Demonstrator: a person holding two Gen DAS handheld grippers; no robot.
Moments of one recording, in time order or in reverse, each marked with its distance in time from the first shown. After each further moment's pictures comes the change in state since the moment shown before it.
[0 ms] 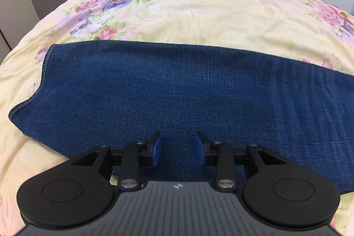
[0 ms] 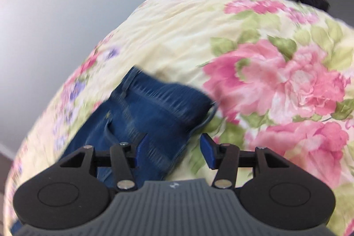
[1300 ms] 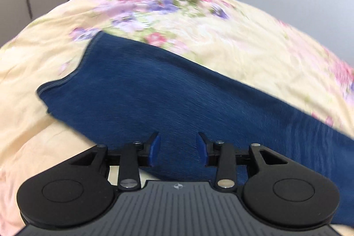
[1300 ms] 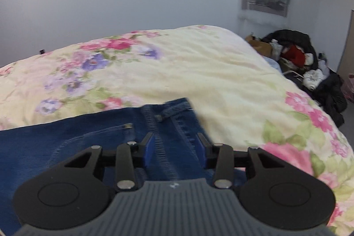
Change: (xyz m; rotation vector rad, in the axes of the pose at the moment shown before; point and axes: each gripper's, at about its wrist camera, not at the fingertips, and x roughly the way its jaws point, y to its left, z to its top) left arm -0.033 0.088 0.002 -0.327 -0.049 -0.075; right arm 0.036 0.162 -0.026 -0.763 -0.076 -0.042
